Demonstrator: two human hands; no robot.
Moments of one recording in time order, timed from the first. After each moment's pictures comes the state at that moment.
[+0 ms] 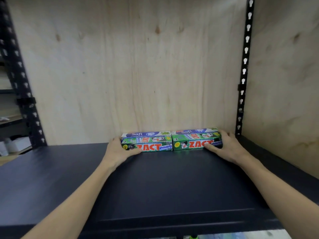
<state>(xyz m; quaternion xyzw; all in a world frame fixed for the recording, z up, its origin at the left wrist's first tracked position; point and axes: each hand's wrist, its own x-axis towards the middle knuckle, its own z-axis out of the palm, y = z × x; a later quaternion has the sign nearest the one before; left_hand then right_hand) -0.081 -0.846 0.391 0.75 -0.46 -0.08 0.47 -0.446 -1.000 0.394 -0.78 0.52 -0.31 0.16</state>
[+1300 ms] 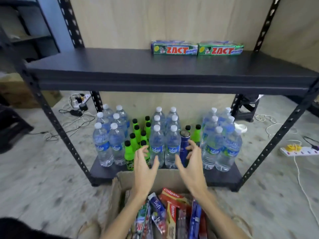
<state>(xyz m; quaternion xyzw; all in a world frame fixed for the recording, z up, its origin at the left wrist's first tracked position) -0.243 -0.531 0.093 0.73 -0.42 -0.04 0.54 -0.394 -0.610 0.108 -0.73 0.41 -0.44 0.32</state>
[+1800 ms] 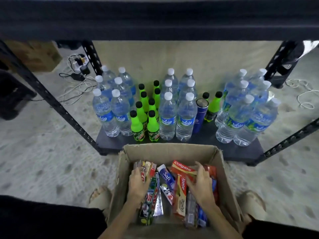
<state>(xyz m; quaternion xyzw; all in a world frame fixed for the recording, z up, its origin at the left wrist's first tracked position) -0.189 -0.466 -0.121 0.88 -0.29 -0.25 0.26 -0.415 -0.579 -0.086 -0.74 0.58 -0.13 0.32</state>
